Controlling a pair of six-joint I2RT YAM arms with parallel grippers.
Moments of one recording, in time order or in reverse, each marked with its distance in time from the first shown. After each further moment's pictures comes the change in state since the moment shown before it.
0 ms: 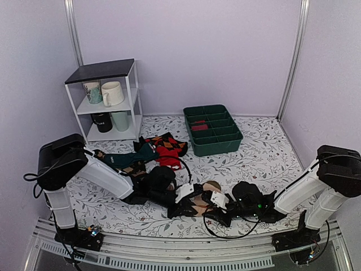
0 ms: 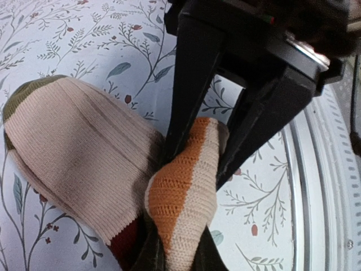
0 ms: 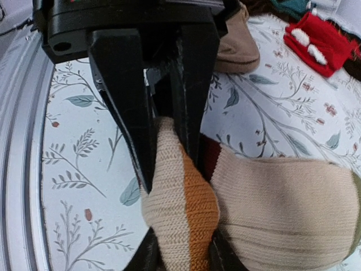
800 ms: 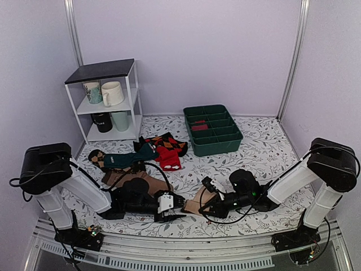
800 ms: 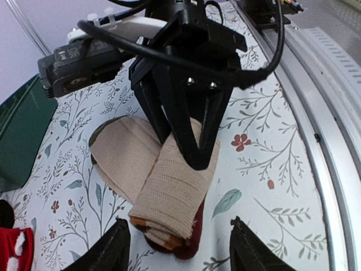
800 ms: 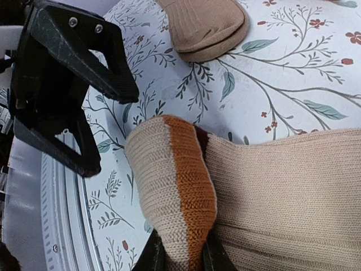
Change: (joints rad) left arm -0.058 -0.179 -0.363 0.489 -0.257 0.296; right arm -0.157 0.088 0.097 -0.073 -0.348 0.428
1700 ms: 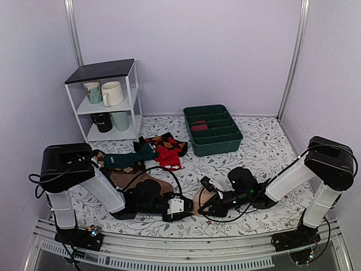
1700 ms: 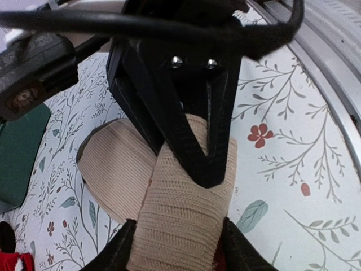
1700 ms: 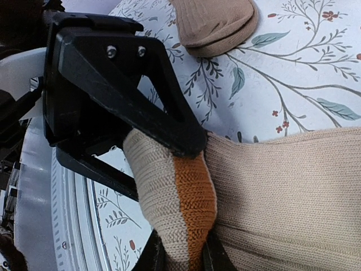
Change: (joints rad) left arm -0.003 0.202 0.117 0.068 -0.005 0.161; right arm -0.029 0.029 0.037 -0.040 -0.078 0.008
